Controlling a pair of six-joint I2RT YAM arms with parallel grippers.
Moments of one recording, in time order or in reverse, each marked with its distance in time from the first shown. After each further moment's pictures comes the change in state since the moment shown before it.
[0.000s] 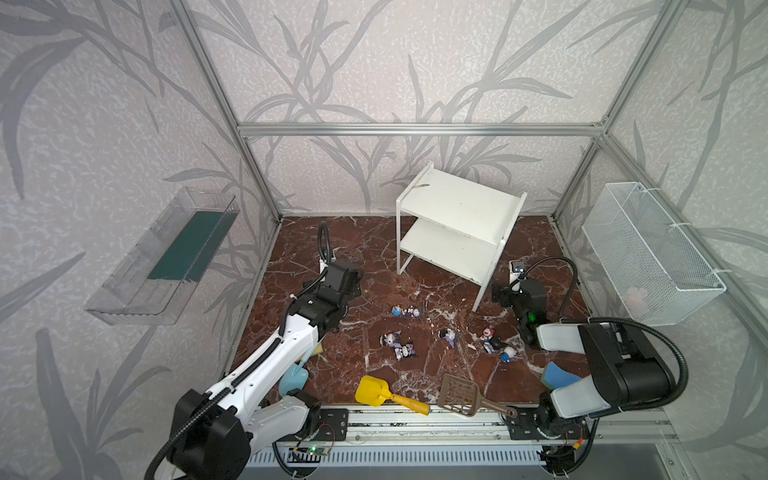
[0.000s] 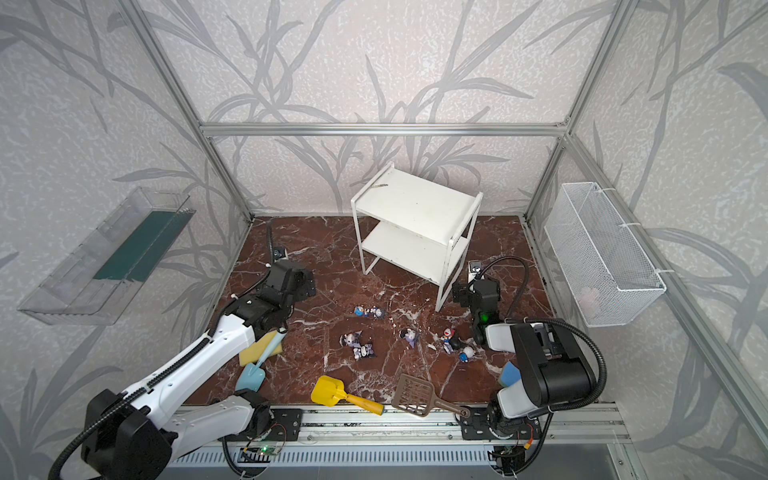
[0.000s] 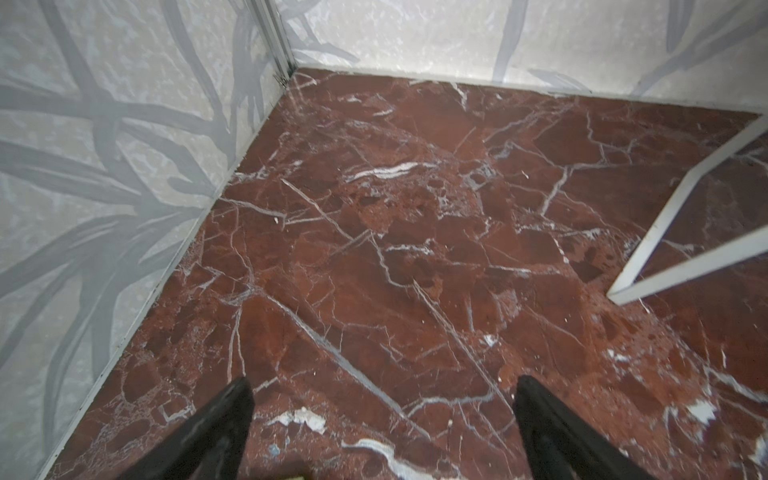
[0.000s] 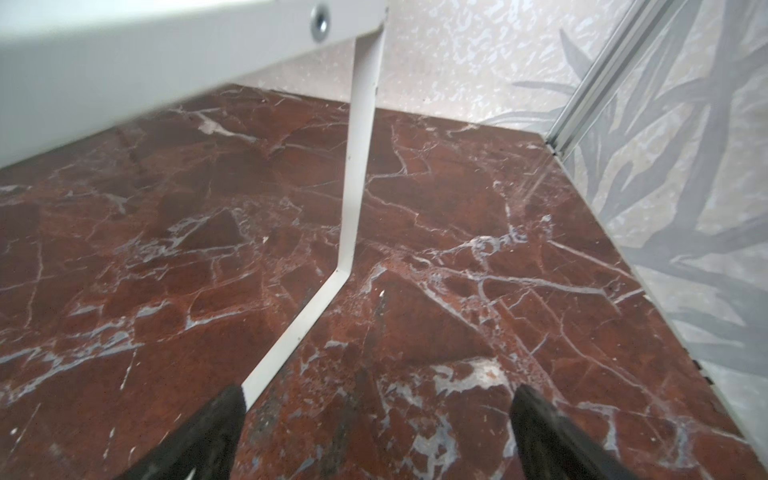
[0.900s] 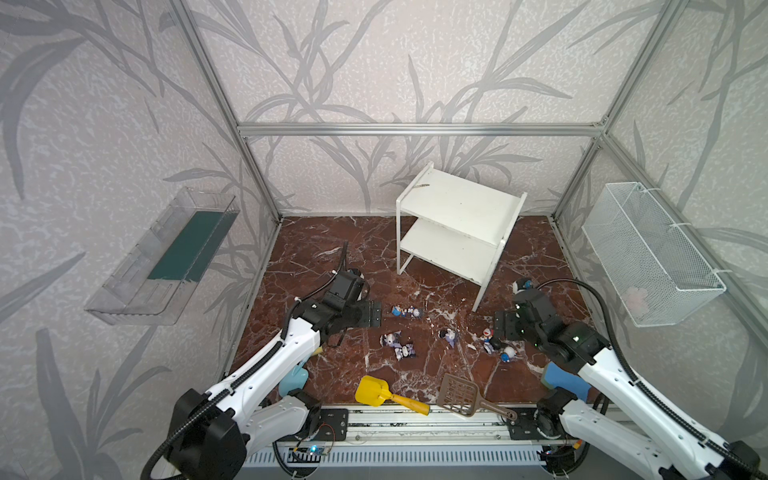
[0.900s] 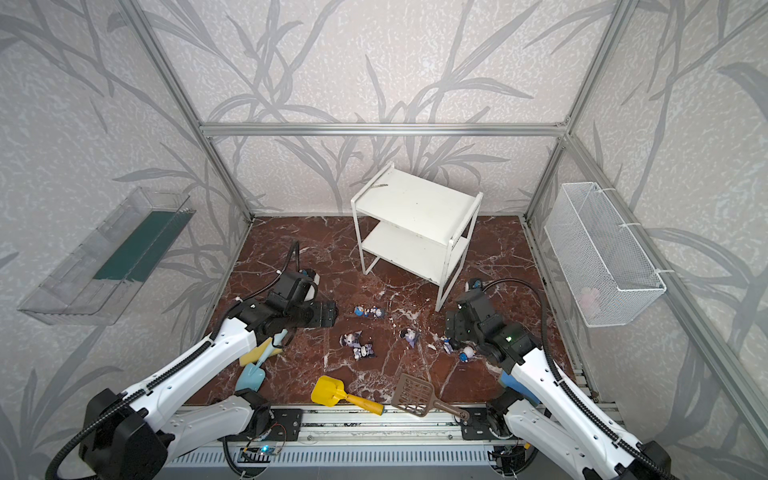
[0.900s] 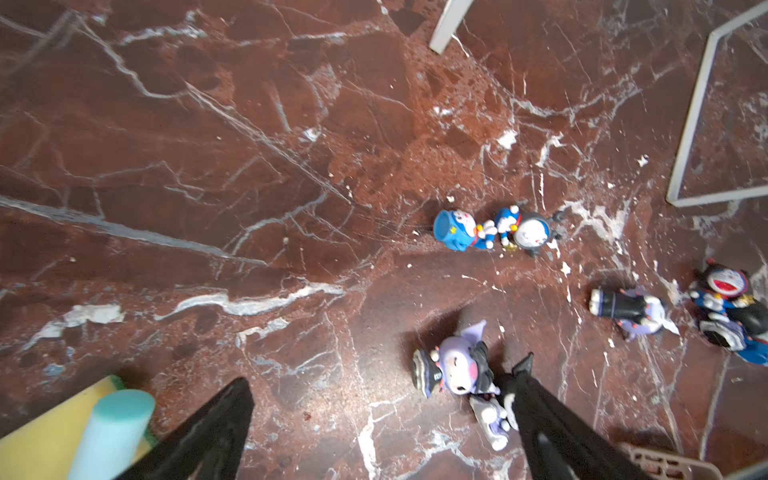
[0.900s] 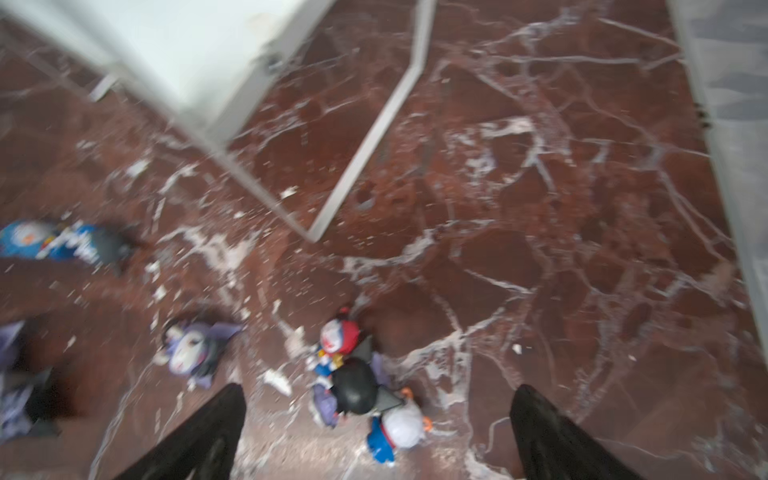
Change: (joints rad) left arm -0.062 -0.002 -0.026 -0.181 0.561 -0.002; right arm 0.474 -0.645 0.321 -1.482 0.070 0.520
